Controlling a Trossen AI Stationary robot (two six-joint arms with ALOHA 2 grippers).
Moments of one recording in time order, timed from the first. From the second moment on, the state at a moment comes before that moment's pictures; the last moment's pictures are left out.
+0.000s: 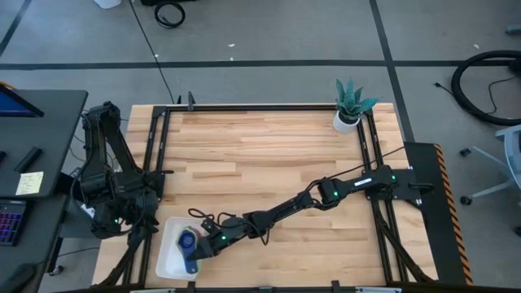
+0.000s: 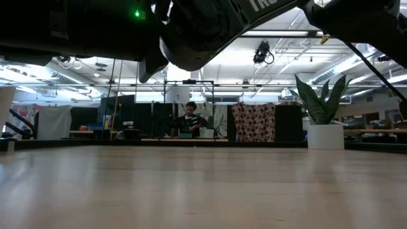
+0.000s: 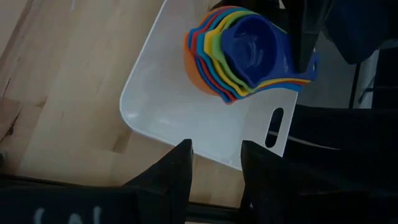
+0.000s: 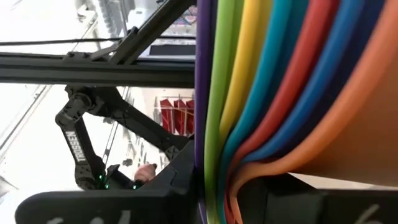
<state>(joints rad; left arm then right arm) -1.30 0.83 0.83 -1.01 -0.39 -1.60 0.32 2.76 2.22 0.54 -0.18 1.52</state>
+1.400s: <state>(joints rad) -1.30 0.83 0.83 -1.02 -0.40 -1.60 0.27 2.76 2.22 0.34 -0.33 1.47</state>
